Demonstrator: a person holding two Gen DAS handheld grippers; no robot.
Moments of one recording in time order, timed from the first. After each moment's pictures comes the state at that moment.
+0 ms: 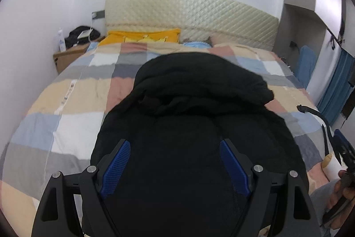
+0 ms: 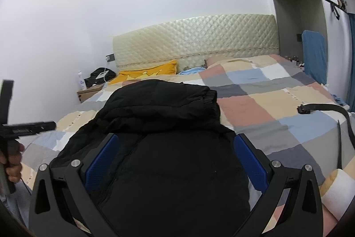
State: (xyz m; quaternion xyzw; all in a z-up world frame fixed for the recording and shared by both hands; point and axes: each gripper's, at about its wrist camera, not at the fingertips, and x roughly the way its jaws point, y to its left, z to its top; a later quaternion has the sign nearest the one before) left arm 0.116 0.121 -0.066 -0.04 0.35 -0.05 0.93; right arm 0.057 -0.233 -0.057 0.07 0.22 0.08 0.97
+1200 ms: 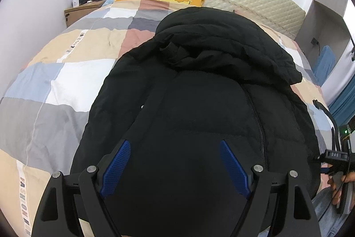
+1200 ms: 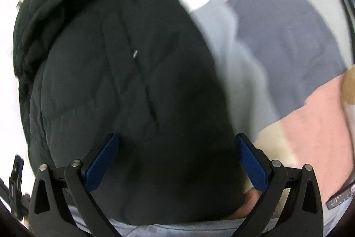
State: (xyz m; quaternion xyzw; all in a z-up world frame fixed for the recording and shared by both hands) left arm 0.128 0.152 -0.137 -0.09 0.45 -0.01 0.89; right arm 0.151 -0.292 -0.211 0.22 0.67 -0.03 0.71
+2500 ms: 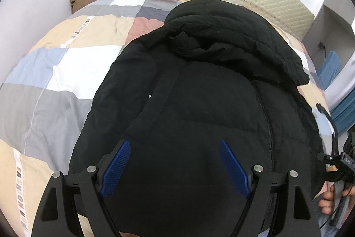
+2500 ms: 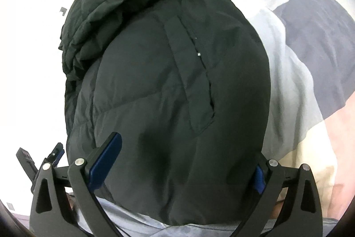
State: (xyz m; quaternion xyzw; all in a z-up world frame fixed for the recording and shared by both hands) left arm 0.131 0.168 -0.151 -0.12 0.48 0.01 0.87; right arm 0.128 -0.302 -0.184 0.30 0.59 0.07 0.75
